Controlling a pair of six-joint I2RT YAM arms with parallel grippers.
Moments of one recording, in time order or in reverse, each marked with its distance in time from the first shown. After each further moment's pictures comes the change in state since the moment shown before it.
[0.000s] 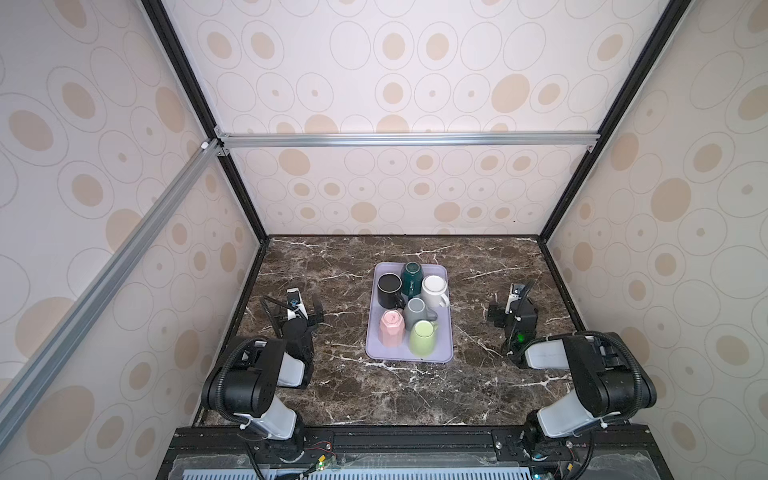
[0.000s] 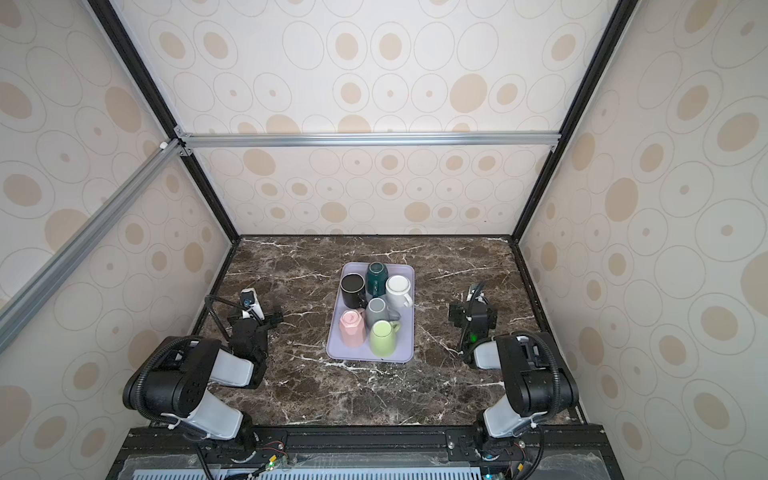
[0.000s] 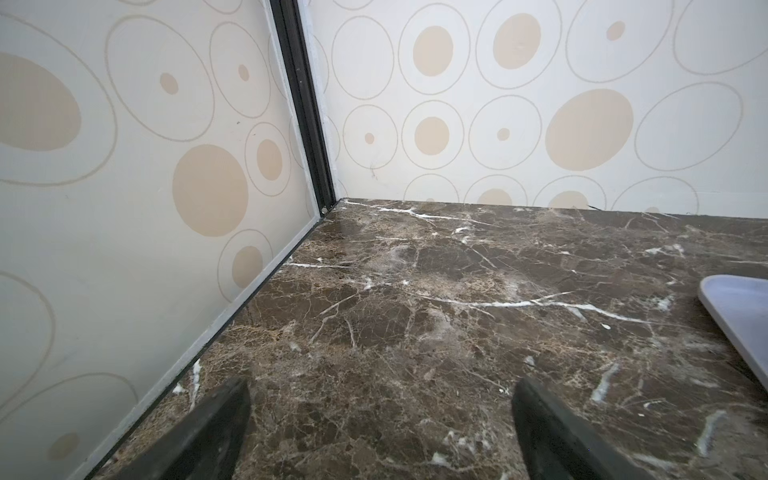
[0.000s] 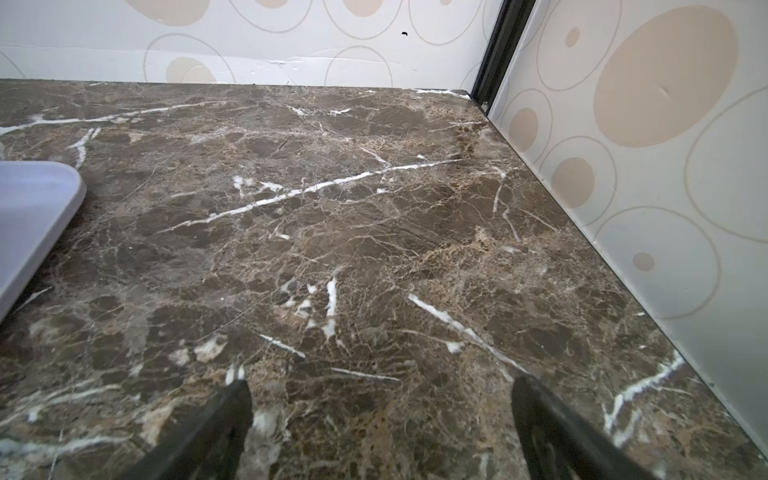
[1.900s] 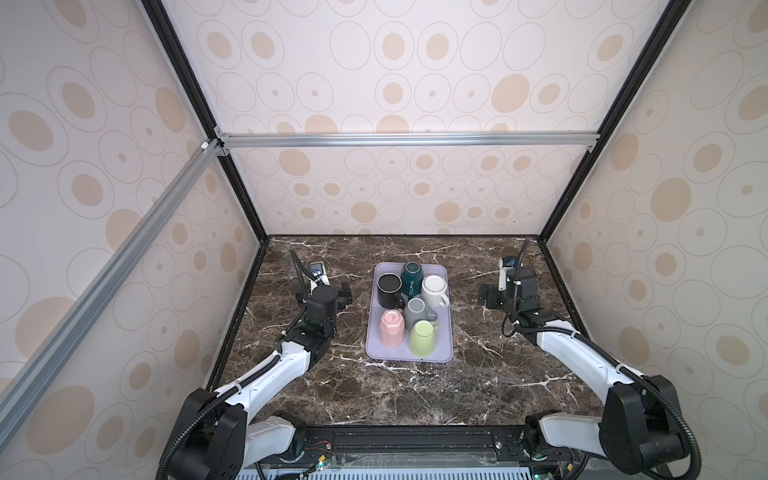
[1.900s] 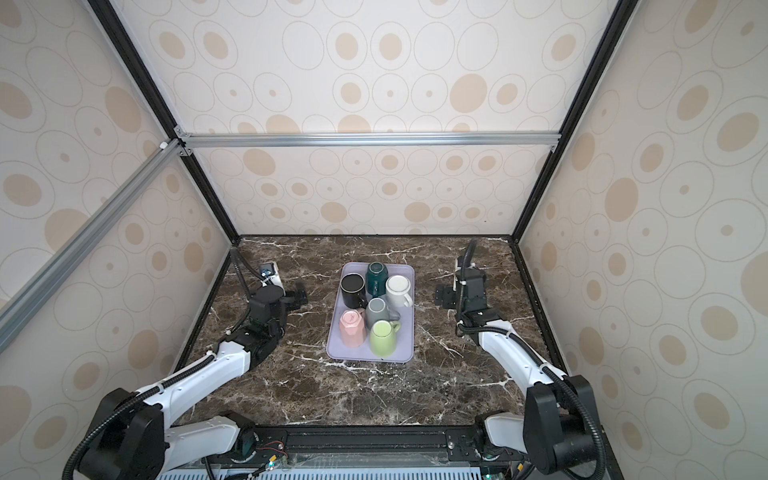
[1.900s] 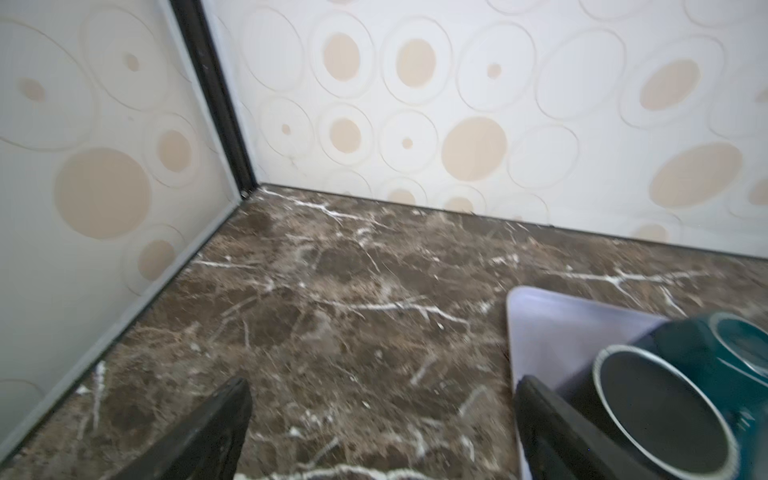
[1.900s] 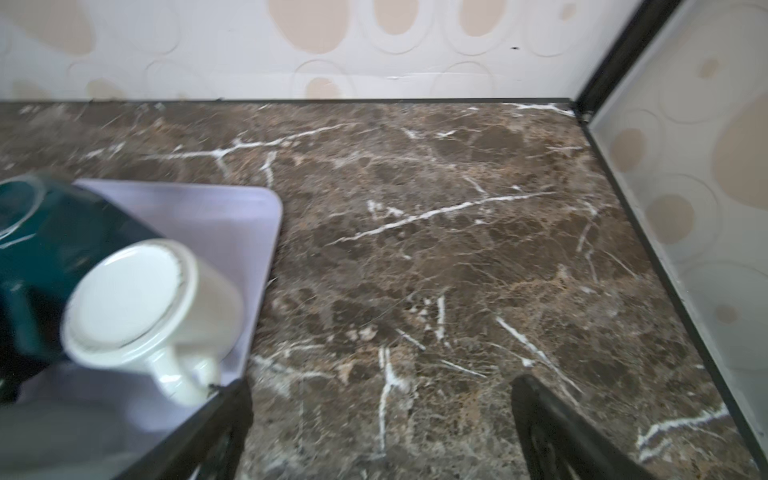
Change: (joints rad) left arm -0.355 -0.398 0.406 -1.074 -0.137 -0.318; right arm 0.184 -0.286 0.442 -0.926 -0.151 0.076
